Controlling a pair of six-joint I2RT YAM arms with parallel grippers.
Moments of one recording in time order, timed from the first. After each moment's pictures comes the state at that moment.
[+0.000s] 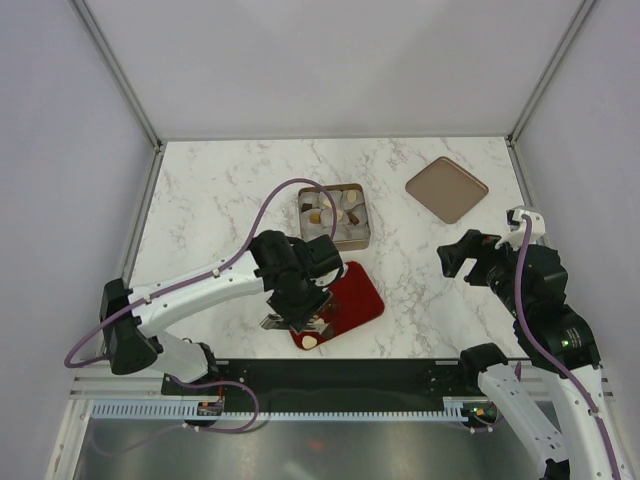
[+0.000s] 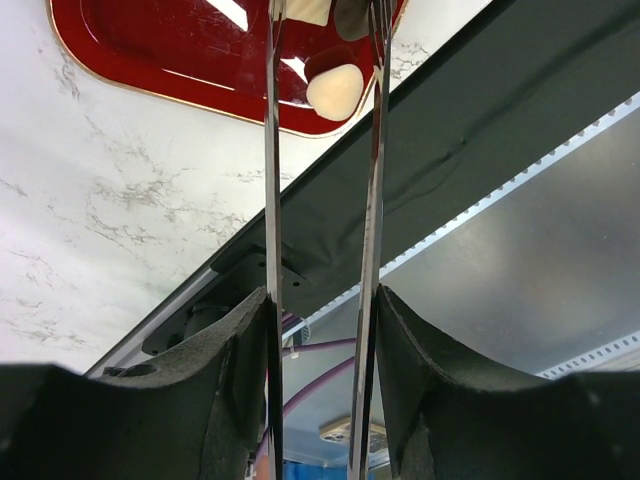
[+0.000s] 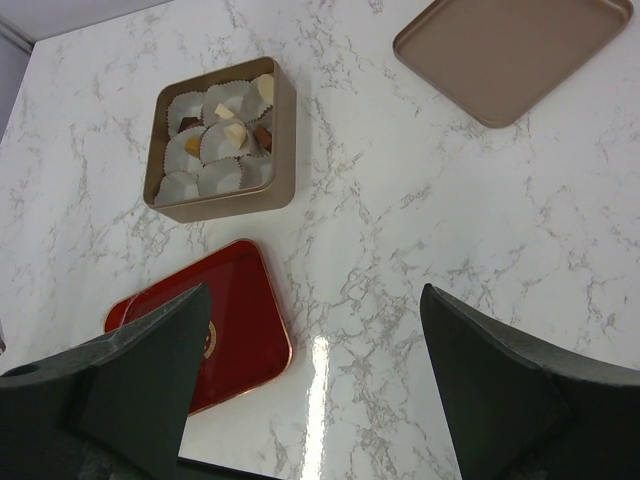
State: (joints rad) left arm -1.10 1.43 1.35 -1.34 0.04 -0.32; right arm 0.26 0.51 0.94 -0.79 0.03 0.40
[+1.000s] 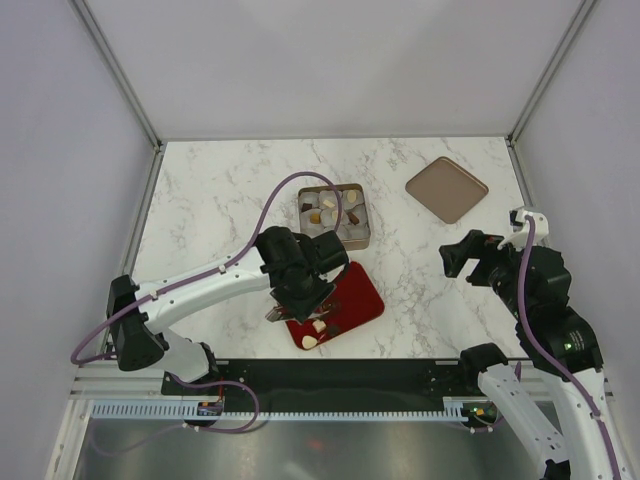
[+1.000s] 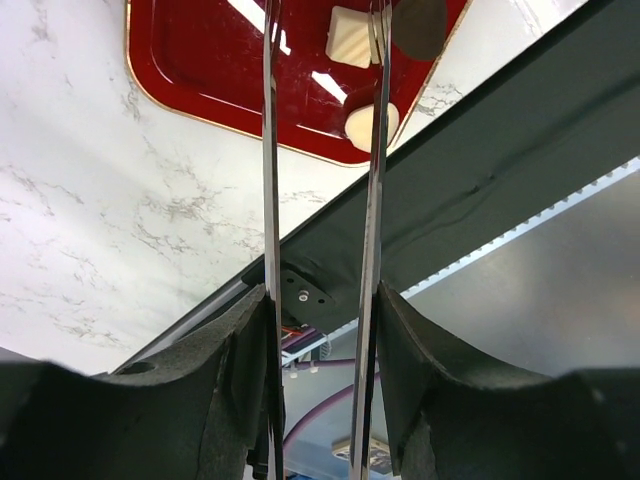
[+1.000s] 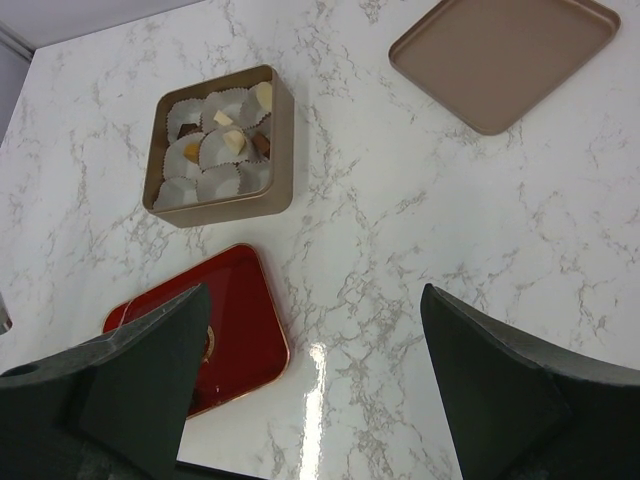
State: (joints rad) left arm -1.10 1.48 1.40 -1.34 -0.07 -0.32; right arm 0.26 0.51 0.95 -0.79 0.04 0.40
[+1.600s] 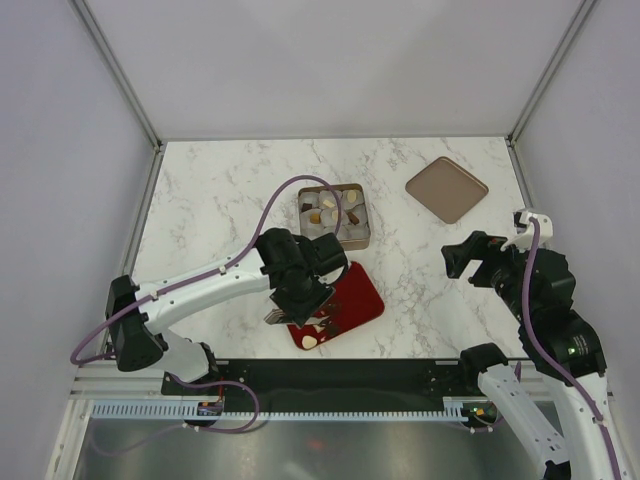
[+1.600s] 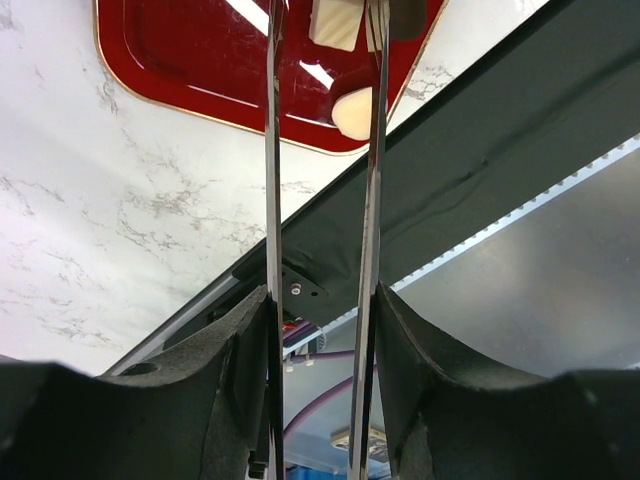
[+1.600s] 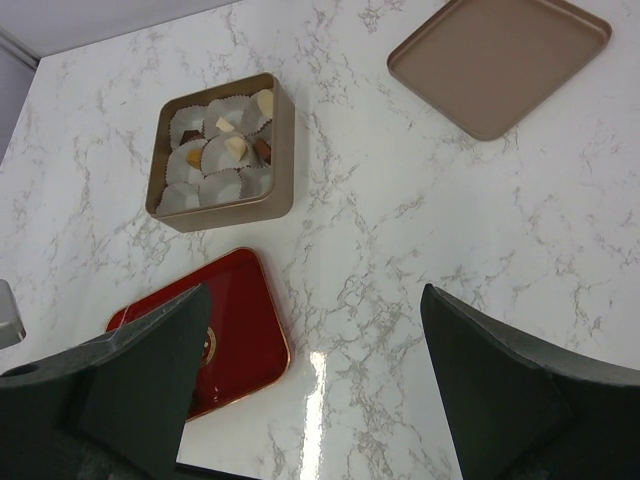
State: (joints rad) left arm -1.10 1.48 1.39 -1.34 -0.02 -0.31; right arm 0.26 0.49 0.97 -0.81 0.05 0.40
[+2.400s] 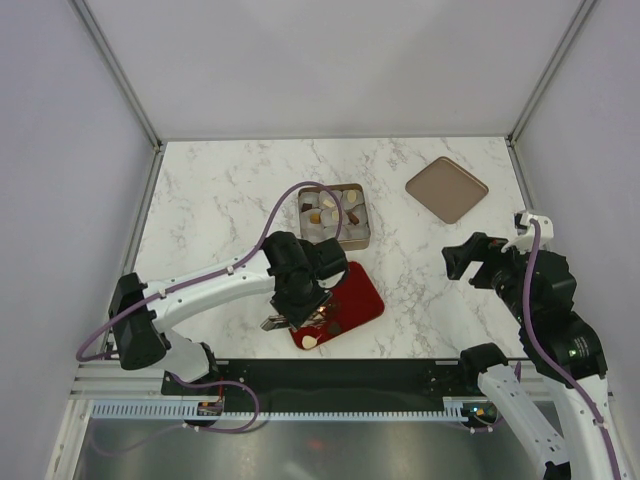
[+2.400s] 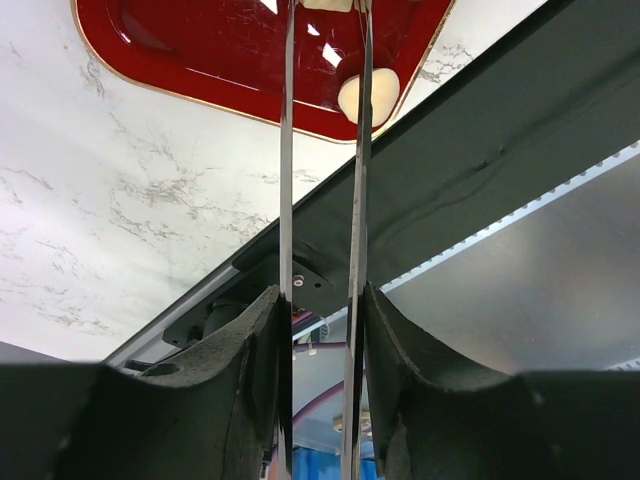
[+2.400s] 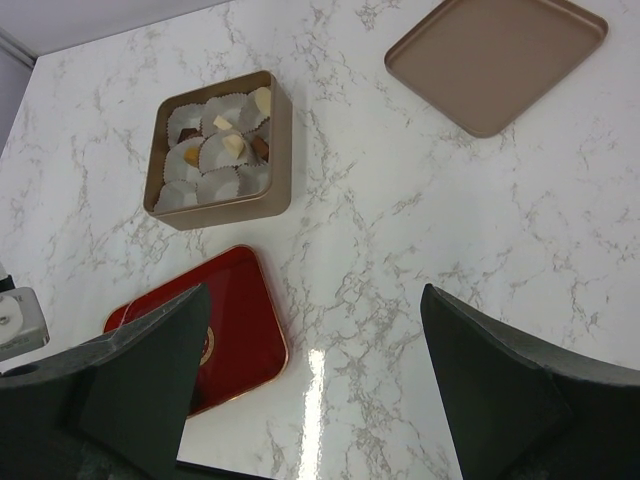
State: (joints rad) left arm -1.10 1.49 1.34 -1.34 -0.02 -0.31; right arm 0.26 0.48 0.97 -0.81 0.05 0.40
